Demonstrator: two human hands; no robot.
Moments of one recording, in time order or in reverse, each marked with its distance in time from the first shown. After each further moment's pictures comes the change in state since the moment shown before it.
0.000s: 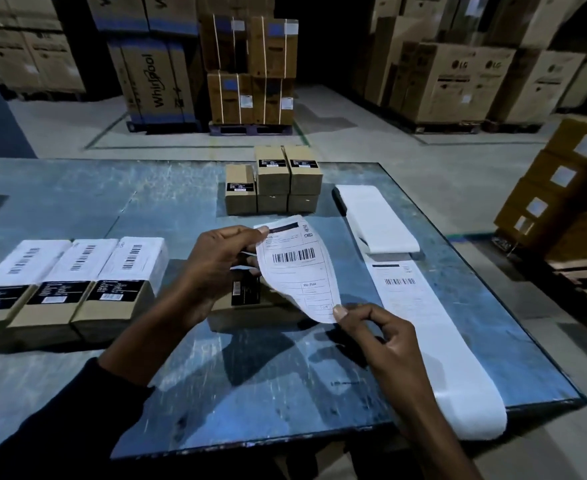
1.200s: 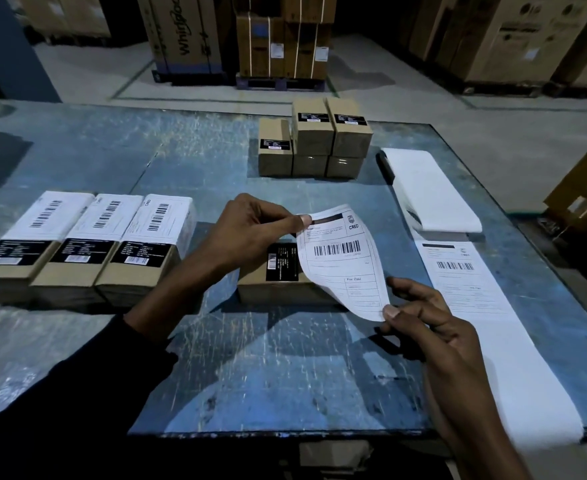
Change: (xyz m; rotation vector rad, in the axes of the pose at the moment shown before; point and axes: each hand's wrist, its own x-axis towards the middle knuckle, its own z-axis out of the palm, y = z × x) left_hand 0.032 -0.026 -0.032 0.478 -0.083 0.179; right_hand 0.003 0.015 0.006 0.046 0.019 0.011
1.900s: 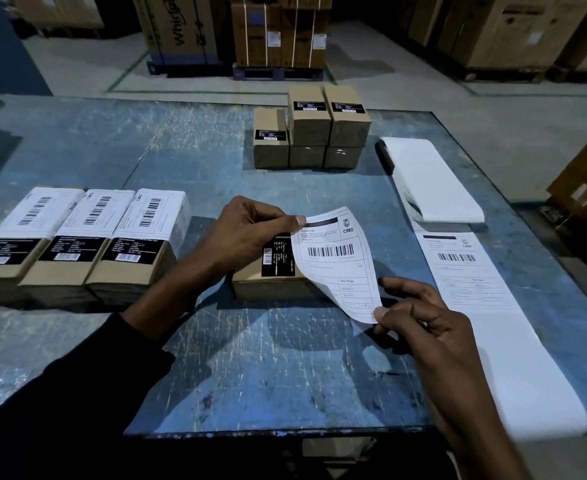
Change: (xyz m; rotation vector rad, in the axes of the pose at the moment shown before) left_hand 0.001 -0.014 0.004 -0.123 -0.067 -0.064; right_hand 0.002 0.001 0.001 -0.134 -0.039 0.020
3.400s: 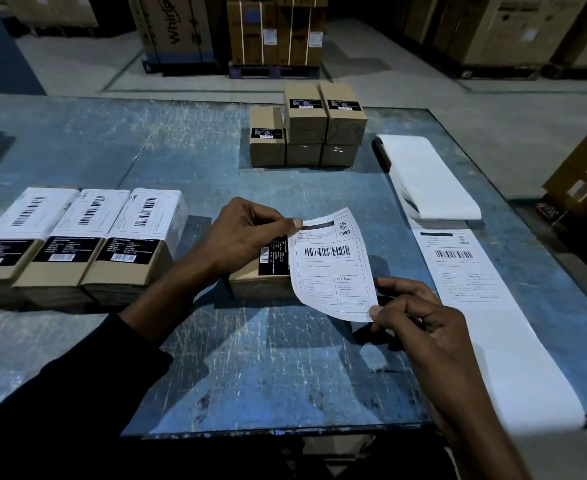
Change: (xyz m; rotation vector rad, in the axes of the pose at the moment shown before) left_hand 0.004 -0.008 -0.001 0.049 -0.024 0.026; right_hand 0.001 -0.004 0.002 -0.039 -0.027 -0.021
